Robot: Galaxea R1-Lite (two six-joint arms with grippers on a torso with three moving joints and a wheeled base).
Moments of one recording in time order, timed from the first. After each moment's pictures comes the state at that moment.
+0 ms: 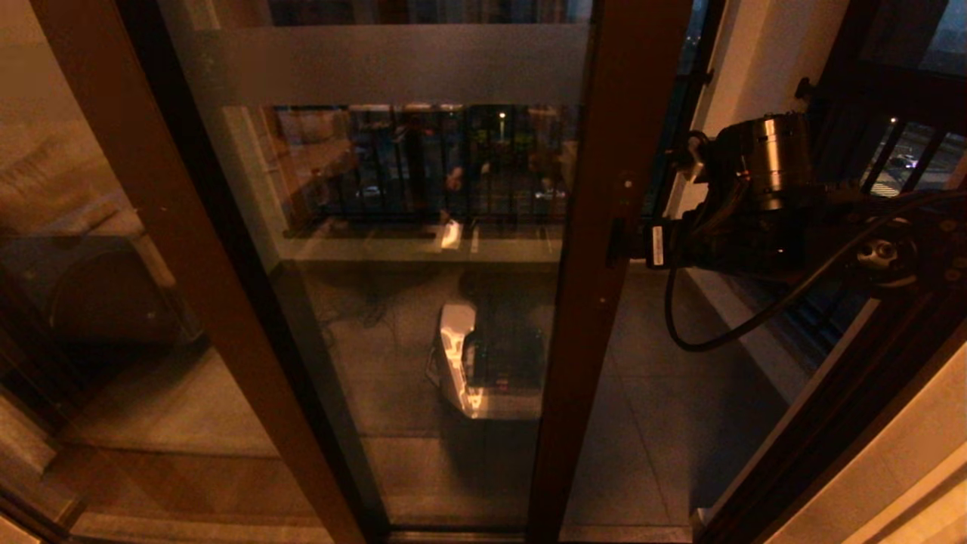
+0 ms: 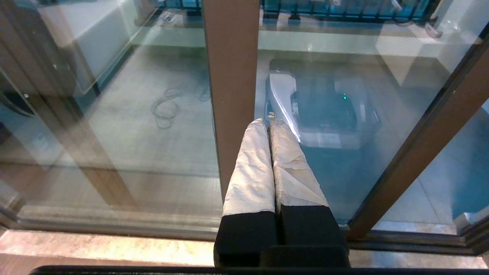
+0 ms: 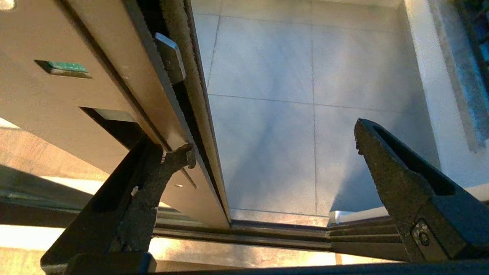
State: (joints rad) left arm 0.00 0.00 0.00 0.01 0.00 -0.01; right arm 0.31 1.82 -1.38 -0.07 -0.29 0.06
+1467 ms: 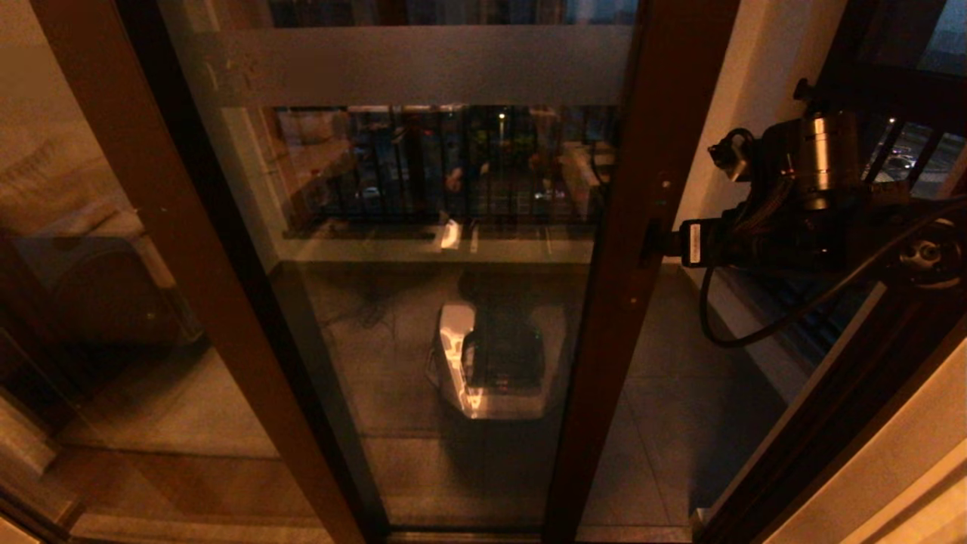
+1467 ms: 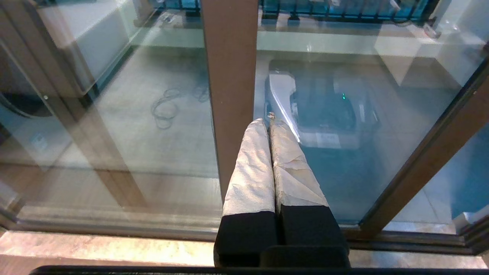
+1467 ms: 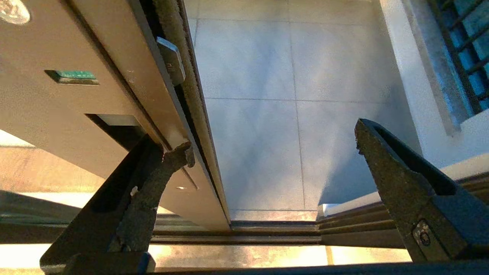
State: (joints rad) left arm 0.00 0.00 0.00 0.01 0.00 -0.01; right arm 0.23 1.78 -1.32 -0.10 -0.27 0.05
